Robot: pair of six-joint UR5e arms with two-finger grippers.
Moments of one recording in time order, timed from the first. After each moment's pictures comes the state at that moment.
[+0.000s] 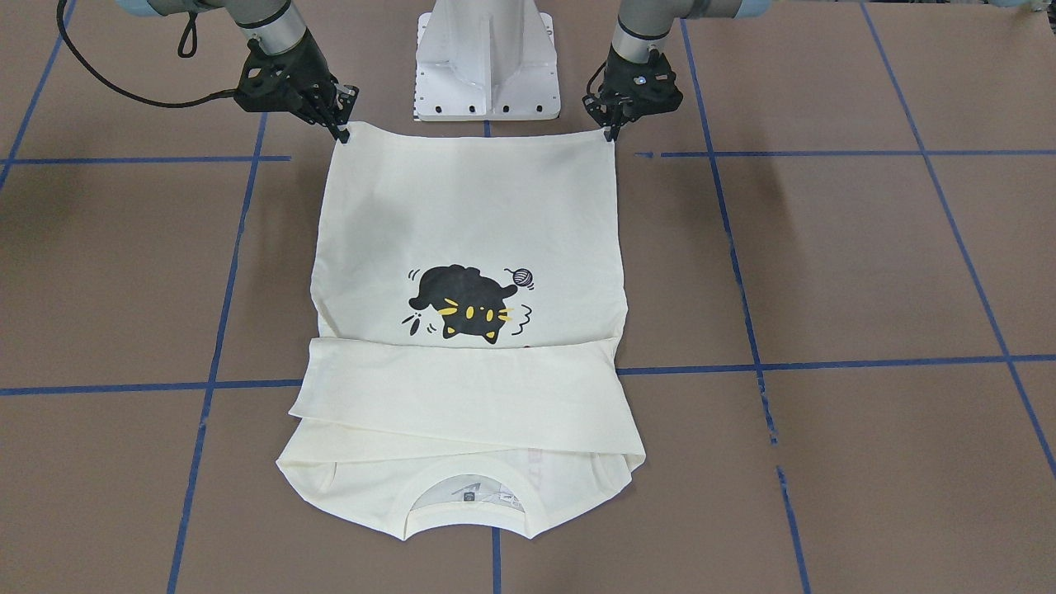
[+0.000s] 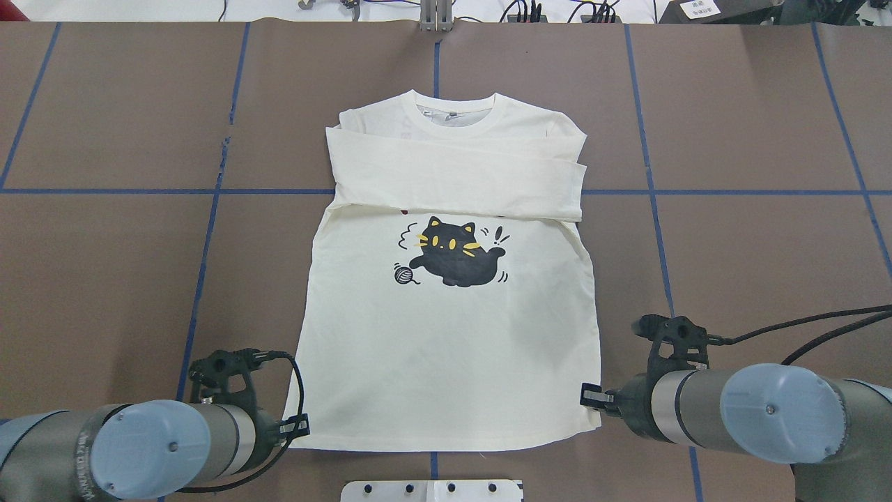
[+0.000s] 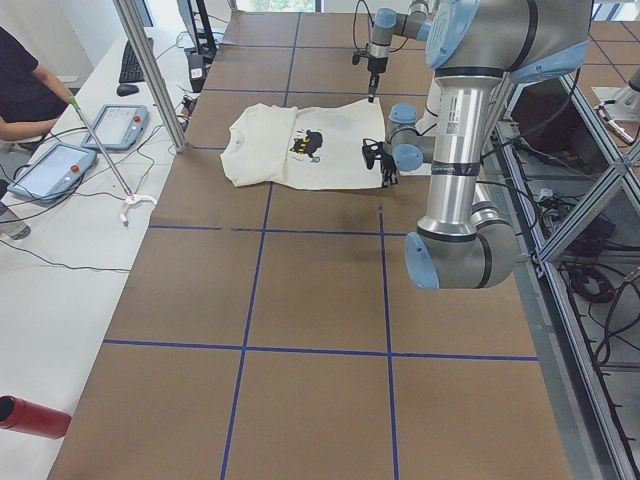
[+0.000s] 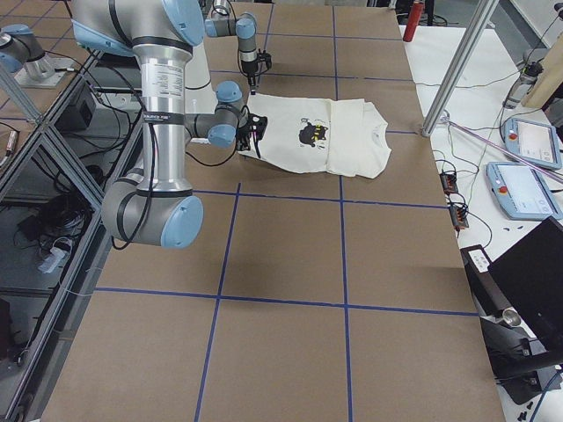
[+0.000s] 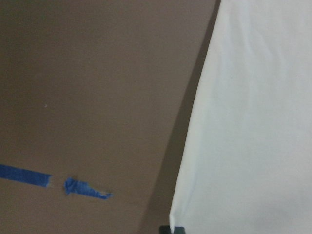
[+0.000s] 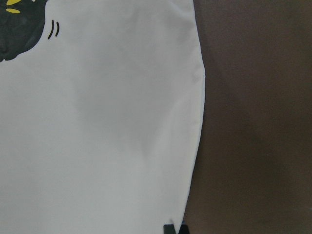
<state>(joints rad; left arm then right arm) -0.13 -1.70 -2.15 -1.73 -1.61 -1.71 0.21 -1.59 2.19 -1.18 1.65 1.67</state>
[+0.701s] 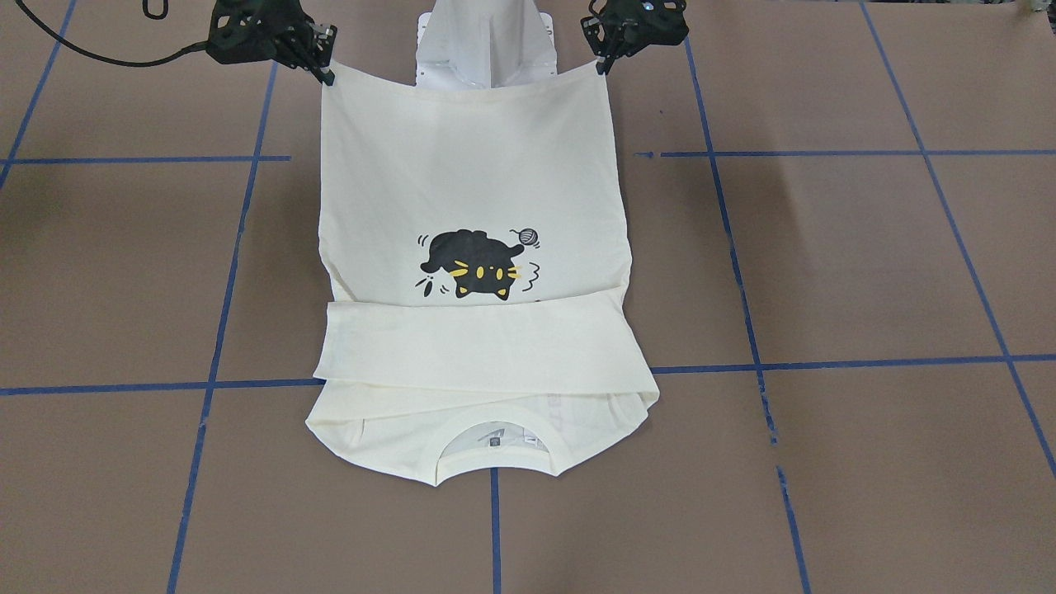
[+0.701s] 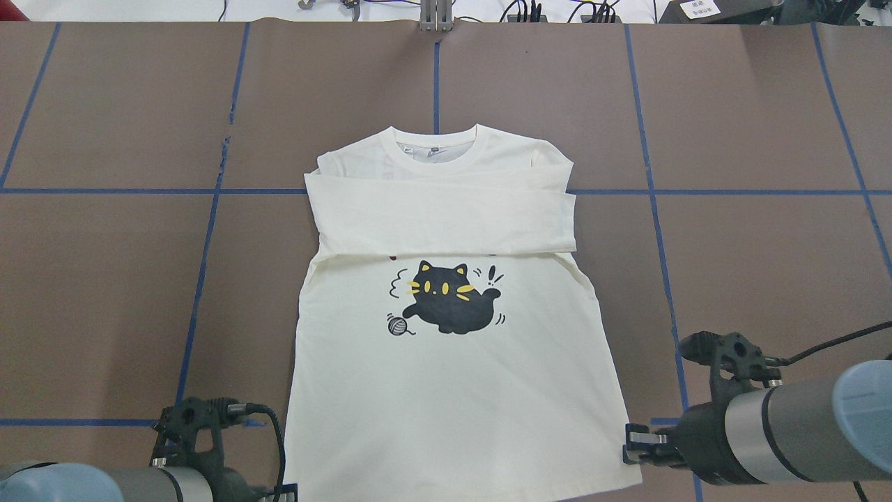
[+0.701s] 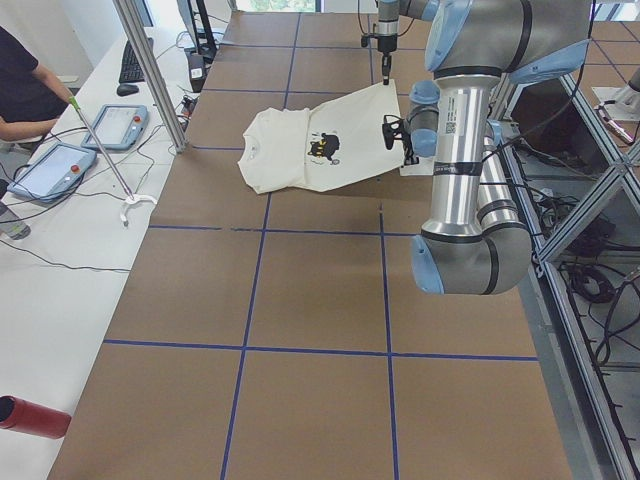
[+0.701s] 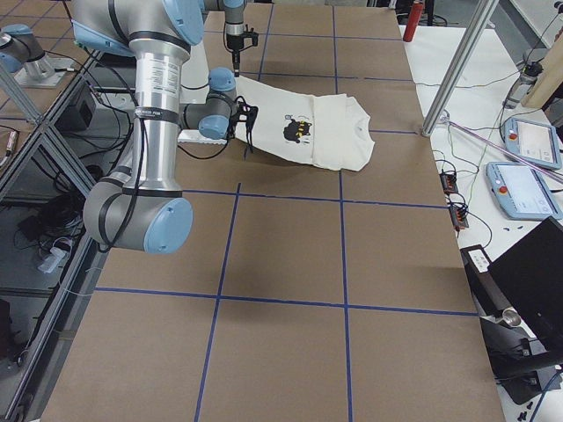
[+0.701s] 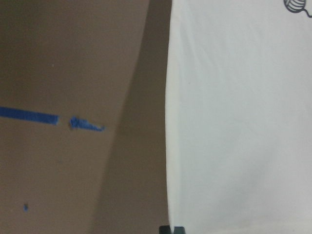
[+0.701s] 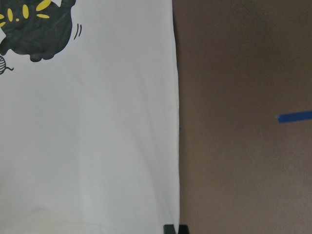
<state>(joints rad) 0.01 -1.65 -2.38 -1.70 -1.61 -1.70 0.22 -1.74 2.42 -1.18 1.89 1.67</state>
